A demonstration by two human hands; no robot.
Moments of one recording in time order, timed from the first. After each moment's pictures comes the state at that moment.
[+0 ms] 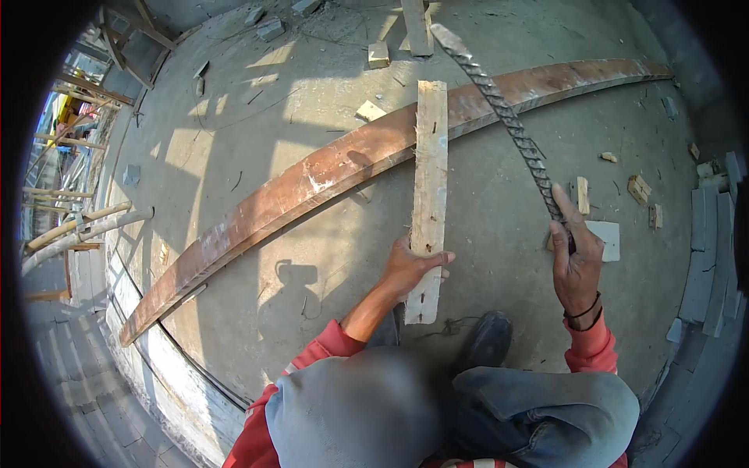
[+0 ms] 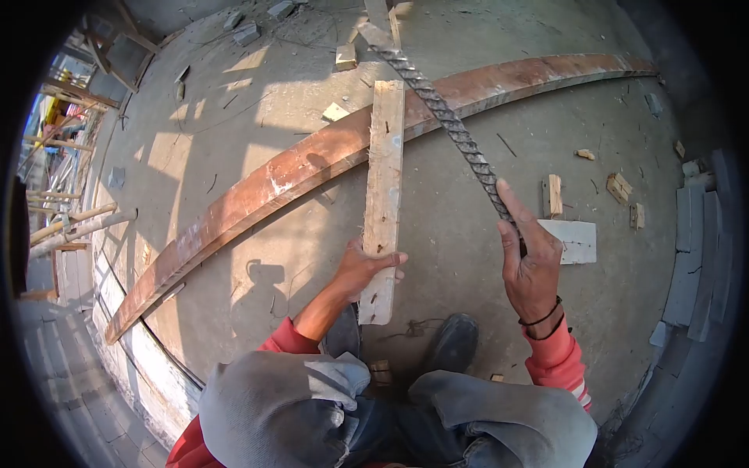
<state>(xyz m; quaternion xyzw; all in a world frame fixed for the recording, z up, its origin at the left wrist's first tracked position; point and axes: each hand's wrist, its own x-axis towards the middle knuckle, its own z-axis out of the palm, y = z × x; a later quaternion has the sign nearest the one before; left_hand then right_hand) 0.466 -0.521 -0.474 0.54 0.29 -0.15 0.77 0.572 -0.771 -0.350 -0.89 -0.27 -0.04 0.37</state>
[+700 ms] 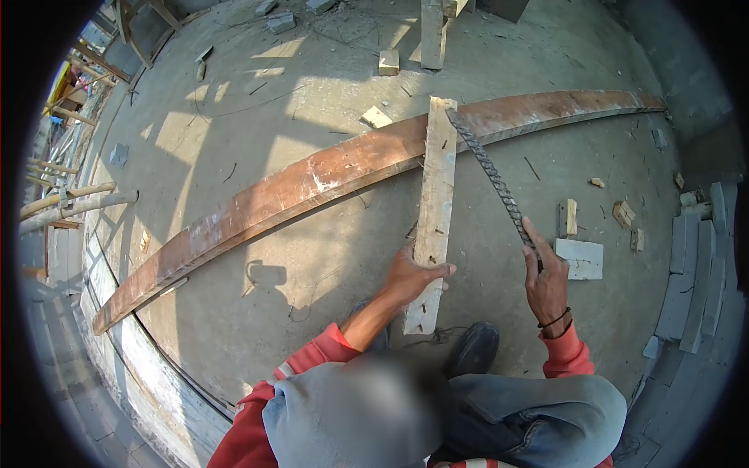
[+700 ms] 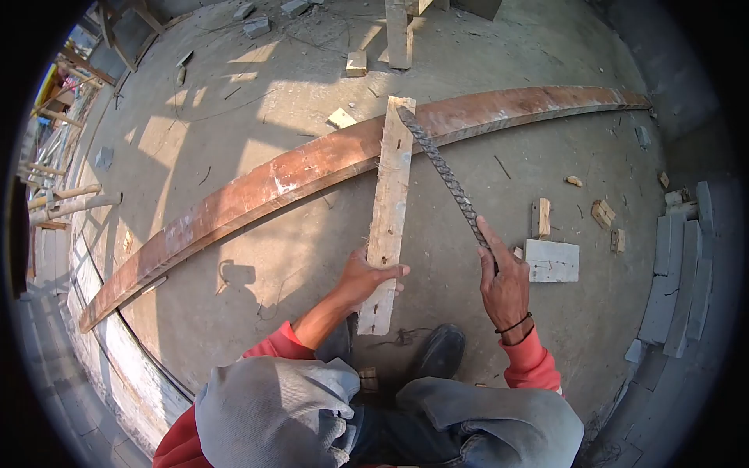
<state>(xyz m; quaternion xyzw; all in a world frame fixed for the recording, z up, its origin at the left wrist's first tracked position) 0.461 -0.523 -0.467 0.52 0.29 -0.14 0.79 0.560 -0.758 -0.392 -0.92 -0.27 -0.02 0.27</state>
